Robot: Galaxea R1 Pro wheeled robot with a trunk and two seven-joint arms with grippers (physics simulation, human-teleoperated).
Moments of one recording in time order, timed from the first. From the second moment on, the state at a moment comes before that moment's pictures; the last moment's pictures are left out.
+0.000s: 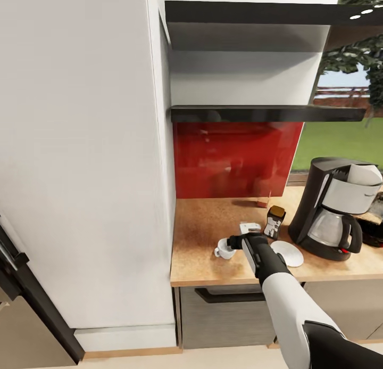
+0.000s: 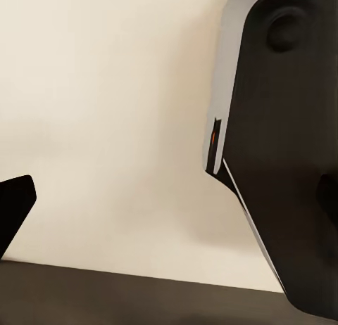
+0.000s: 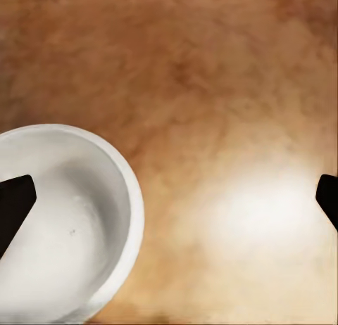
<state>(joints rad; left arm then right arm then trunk) -0.03 0.15 0.65 -0.07 -0.56 0.03 -0.08 -0.88 0.14 -0.22 -0.63 0.30 0.59 -0.01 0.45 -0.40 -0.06</state>
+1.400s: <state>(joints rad) -0.03 0.15 0.65 -0.07 -0.56 0.03 -0.08 -0.88 0.14 -0.21 -0.53 0.30 0.59 -0.01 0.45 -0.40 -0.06</state>
